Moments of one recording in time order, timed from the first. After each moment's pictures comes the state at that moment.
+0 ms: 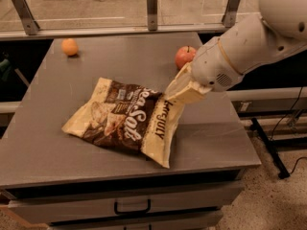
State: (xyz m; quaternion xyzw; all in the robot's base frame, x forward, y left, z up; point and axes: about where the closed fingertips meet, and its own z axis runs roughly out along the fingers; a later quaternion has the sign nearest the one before) arm 0.483 -0.045 0.913 -0.66 0.67 0.18 0.30
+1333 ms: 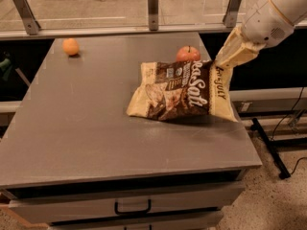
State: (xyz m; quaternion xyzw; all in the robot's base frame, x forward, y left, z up) arm 0.576 -0.183 0.939 -0.70 0.65 0.11 0.25
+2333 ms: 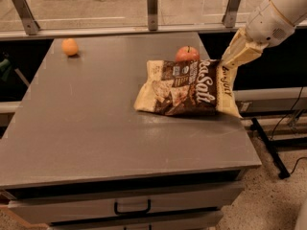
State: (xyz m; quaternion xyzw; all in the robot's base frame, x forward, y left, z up) arm 0.604 -0.209 0.926 -0.70 0.67 0.10 0.25
